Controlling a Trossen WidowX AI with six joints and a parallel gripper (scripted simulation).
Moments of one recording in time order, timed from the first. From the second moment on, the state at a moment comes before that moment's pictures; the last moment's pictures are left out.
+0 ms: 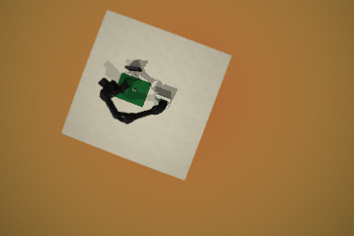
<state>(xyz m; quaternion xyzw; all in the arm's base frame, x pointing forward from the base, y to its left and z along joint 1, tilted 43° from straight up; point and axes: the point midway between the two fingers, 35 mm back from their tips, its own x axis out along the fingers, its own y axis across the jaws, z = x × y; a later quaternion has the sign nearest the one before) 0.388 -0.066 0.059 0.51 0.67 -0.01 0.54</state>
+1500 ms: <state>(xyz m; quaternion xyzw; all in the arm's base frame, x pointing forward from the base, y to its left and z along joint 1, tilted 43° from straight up) 0.392 -0.050 0.011 0.38 0.63 -0.13 0.66</state>
